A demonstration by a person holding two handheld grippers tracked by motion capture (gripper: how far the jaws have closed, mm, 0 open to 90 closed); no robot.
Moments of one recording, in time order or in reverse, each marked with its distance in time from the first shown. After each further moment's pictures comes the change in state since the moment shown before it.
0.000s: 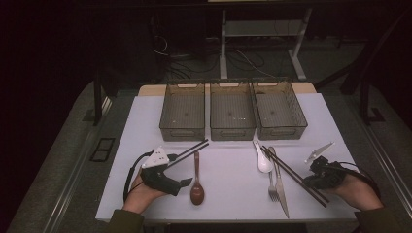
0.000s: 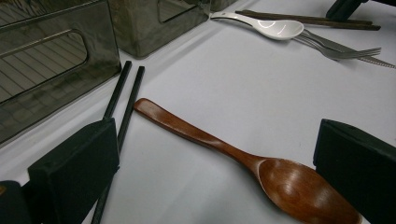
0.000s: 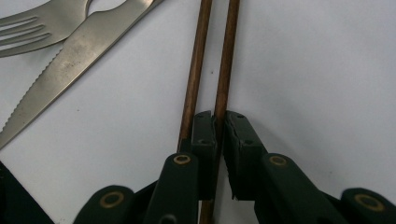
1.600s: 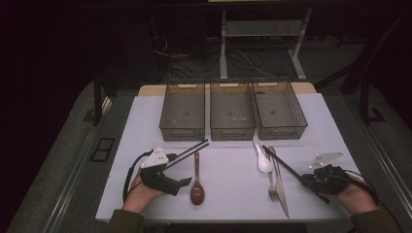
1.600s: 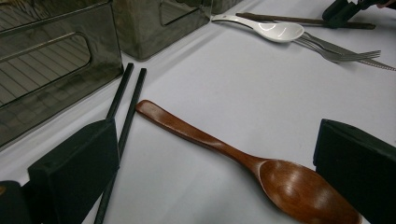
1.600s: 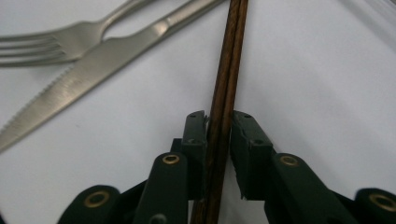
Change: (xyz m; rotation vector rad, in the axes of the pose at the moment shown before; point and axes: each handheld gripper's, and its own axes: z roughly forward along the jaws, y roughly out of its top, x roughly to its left) left arm 0.001 0.000 -0.001 -0.011 0.003 -0.003; right arm 0.007 -0.019 0.003 -0.229 -0.037 -0.059
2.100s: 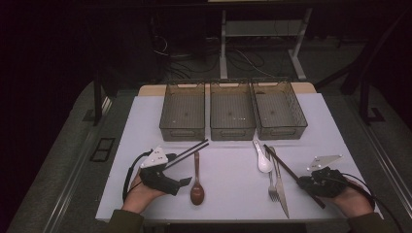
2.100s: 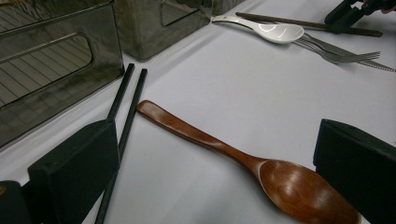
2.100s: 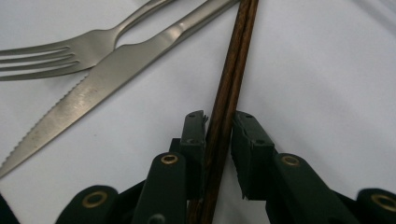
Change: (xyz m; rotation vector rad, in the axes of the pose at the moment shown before) left arm 0.000 0.000 -0.001 -0.002 0.001 -0.002; right arm 0.012 0.000 0.002 -0.002 -0.018 0.034
